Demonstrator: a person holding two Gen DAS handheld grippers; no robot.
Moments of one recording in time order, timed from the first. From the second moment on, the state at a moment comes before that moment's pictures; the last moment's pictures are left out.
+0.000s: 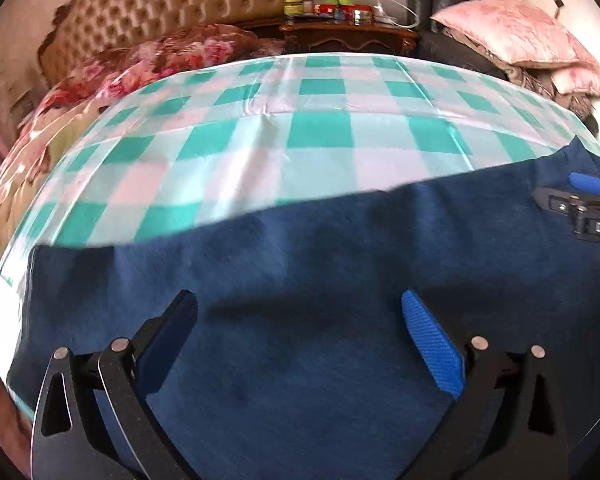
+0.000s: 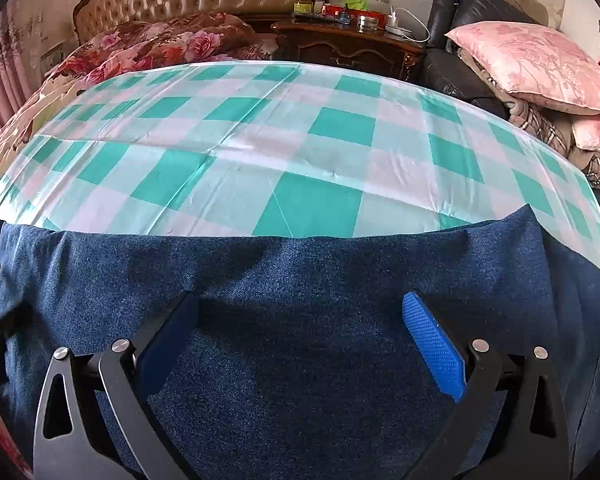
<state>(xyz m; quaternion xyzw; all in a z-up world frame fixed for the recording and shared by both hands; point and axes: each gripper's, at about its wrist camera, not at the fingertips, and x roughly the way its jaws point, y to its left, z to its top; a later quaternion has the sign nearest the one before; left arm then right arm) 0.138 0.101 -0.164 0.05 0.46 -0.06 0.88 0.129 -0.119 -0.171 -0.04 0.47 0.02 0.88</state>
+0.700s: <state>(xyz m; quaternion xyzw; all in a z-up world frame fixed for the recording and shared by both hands) 0.020 0.343 -0.148 -0.32 0.39 0.12 0.85 0.130 -0.120 -0.172 -0.04 0.46 0.02 0.88</state>
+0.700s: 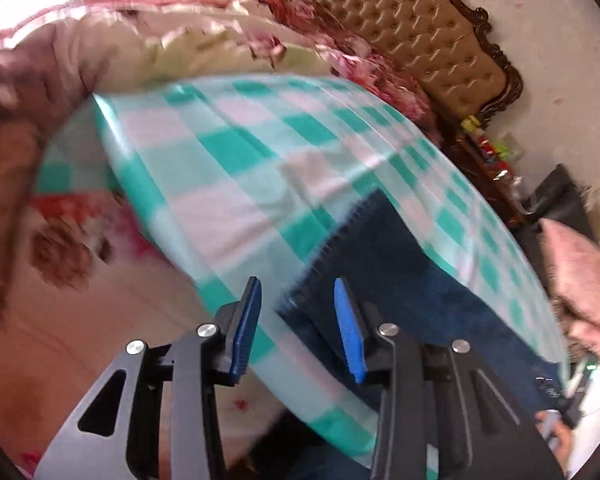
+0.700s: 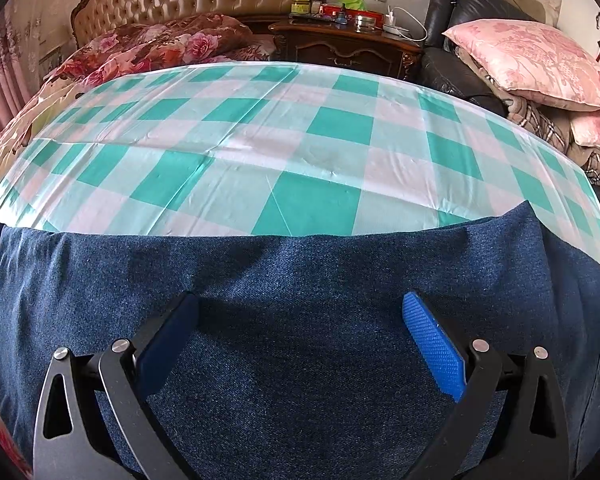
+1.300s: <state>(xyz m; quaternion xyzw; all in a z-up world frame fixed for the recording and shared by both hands) 0.009 0.343 -0.172 -0.43 0.38 0.06 0.82 -0.029 -0.059 -0.137 -0.13 0.45 0.20 0.86</state>
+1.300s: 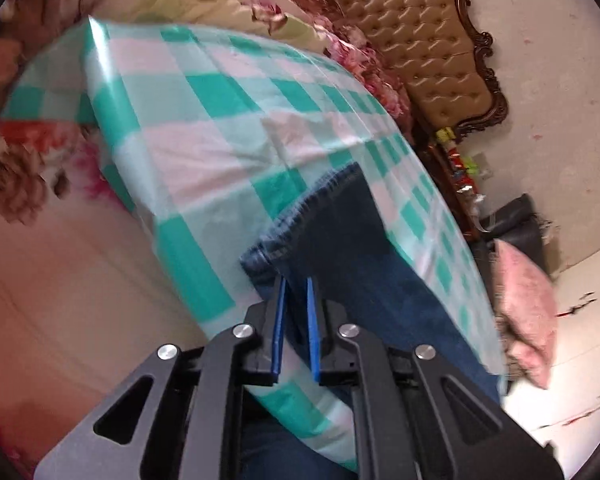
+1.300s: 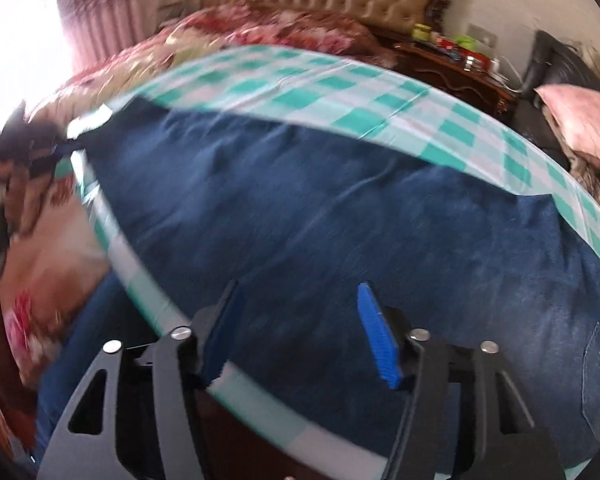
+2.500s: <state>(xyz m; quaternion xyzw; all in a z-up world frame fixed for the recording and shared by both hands) -0.005 0.372 -0.183 -0.50 0.33 0.07 0.79 -0.040 -0.052 -0.157 -0.13 0.49 0.25 0.83</state>
